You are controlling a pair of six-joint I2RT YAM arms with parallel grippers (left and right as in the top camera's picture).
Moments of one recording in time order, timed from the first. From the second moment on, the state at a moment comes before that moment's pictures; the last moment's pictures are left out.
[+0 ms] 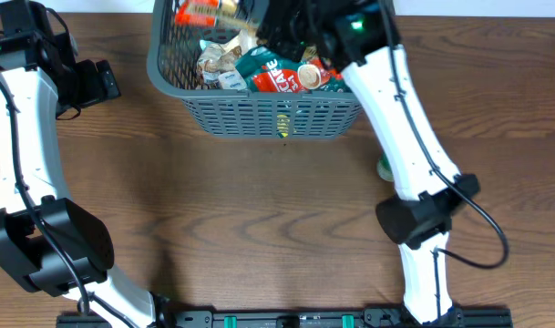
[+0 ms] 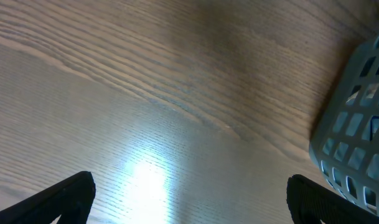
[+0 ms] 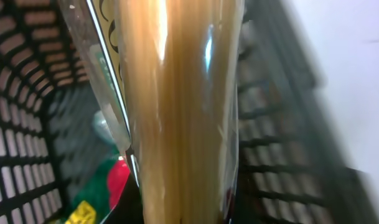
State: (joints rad) left arm 0.28 1.87 1.84 -1.18 0.04 -0.09; right arm 0.49 2.23 2.55 -1.09 -0.19 -0.75
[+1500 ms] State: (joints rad) left arm 0.28 1.87 1.84 -1.19 0.04 -0.09; right arm 0.46 2.25 2.57 -1.07 -0.16 -0.58
